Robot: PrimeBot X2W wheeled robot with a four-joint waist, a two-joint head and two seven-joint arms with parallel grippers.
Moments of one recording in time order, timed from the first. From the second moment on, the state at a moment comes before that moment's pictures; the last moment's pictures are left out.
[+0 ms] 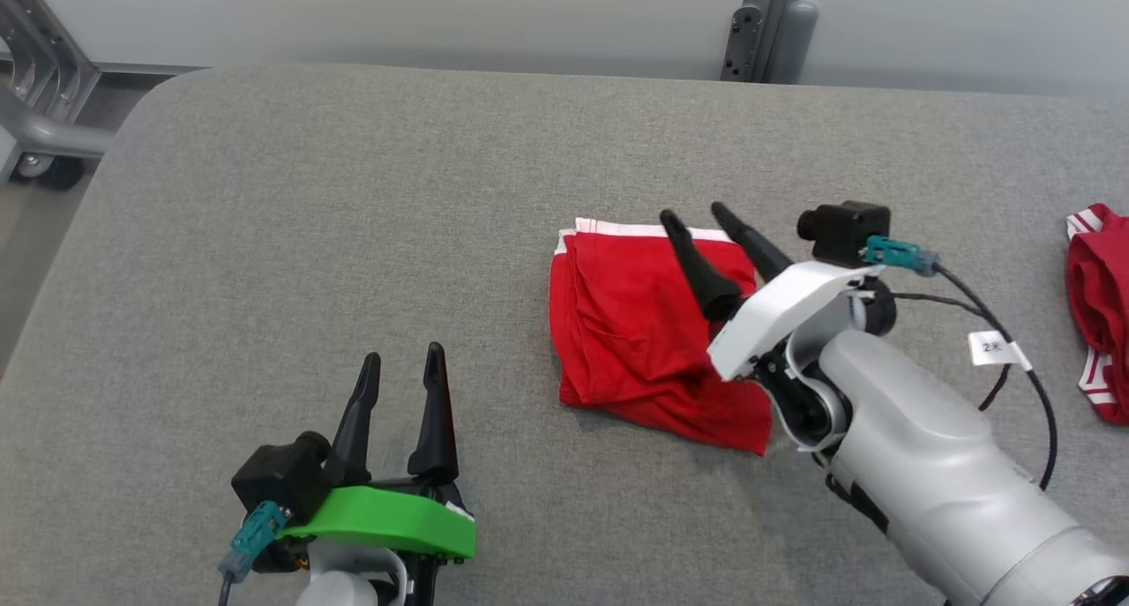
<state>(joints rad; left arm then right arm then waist) -0.09 0.06 -0.35 0.13 -0.58 0.09 -0.26 -0.72 -0.17 0.72 0.71 0.94 0.13 -0.26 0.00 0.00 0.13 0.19</state>
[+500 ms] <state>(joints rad) -0.10 0.06 -0.37 0.14 -0.58 0.09 -0.26 -0.59 -0.19 0.65 0.72 0.64 0.13 -0.26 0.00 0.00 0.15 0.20</state>
